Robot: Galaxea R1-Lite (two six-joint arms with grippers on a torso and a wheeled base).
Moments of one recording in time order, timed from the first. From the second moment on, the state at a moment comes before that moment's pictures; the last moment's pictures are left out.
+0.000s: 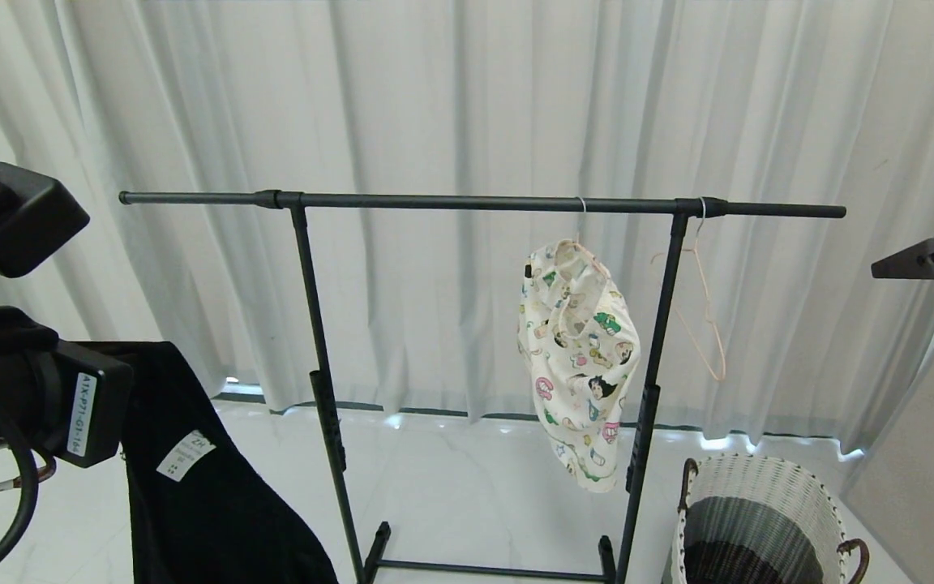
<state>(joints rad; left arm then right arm) -0.45 1.14 -0.99 0.39 0.30 0.12 0.29 1.38 -1.50 0.69 -0.28 0.10</state>
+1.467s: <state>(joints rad) -0.45 1.16 -0.99 0.38 0.30 0.22 0.13 1.64 -0.97 -0.04 -0.15 0.07</state>
